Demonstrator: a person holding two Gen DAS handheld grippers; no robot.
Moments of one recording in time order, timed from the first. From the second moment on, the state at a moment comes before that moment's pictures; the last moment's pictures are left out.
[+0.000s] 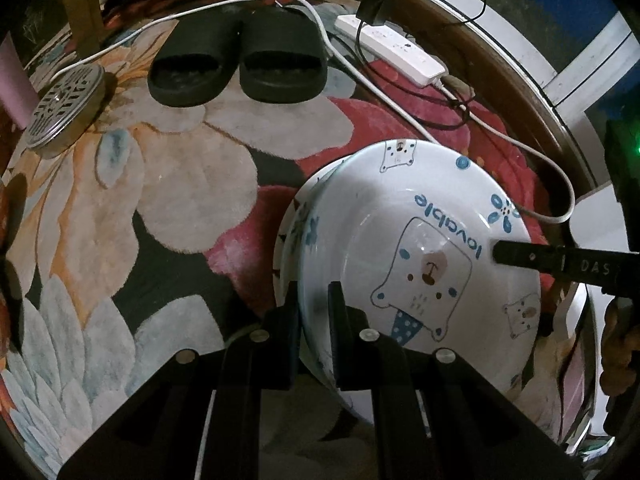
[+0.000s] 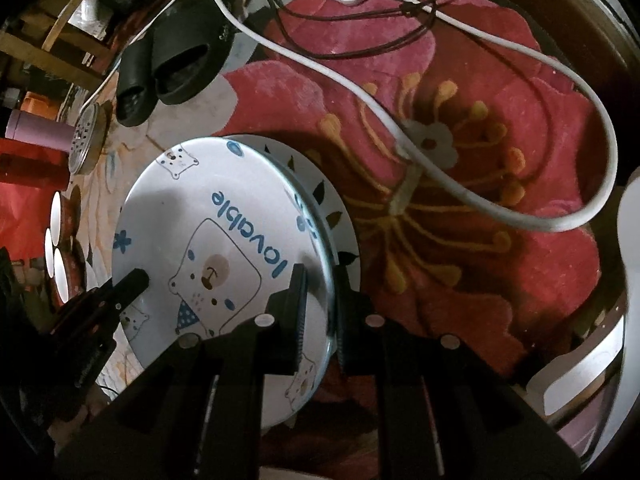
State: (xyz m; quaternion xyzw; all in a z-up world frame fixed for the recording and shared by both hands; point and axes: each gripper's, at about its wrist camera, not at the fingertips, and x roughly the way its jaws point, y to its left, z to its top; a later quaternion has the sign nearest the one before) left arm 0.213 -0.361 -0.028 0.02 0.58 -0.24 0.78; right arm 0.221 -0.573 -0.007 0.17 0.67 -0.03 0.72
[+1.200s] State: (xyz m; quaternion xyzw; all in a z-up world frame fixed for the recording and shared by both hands) left arm 0.201 -0.336 0.008 -0.08 0.57 -0.30 0.76; right arm 0.224 -0.519 0.012 0.05 0.63 -0.01 0.77
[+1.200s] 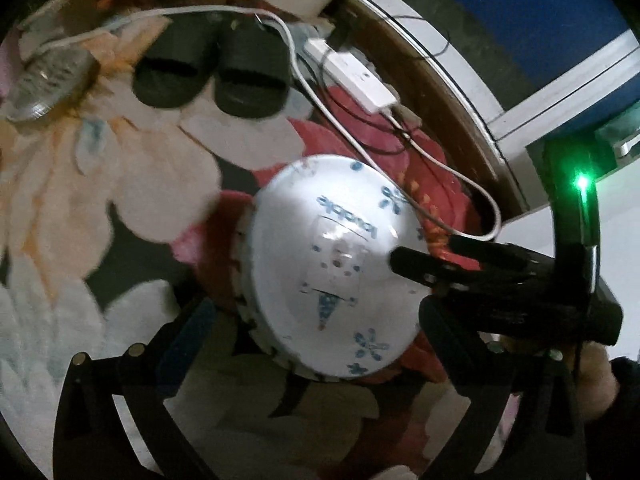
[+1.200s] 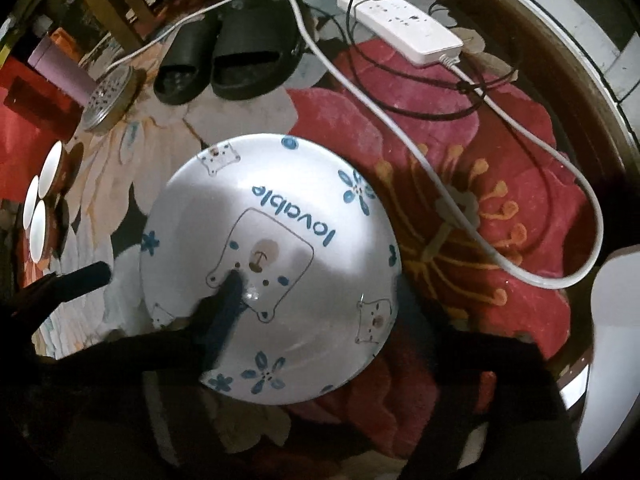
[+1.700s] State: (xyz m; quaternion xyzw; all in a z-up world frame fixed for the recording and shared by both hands) left arm 0.205 -0.271 0.006 -0.04 0.56 -0.22 0.80; right arm 0.226 -0.484 0.015 0.08 0.63 0.01 0.77
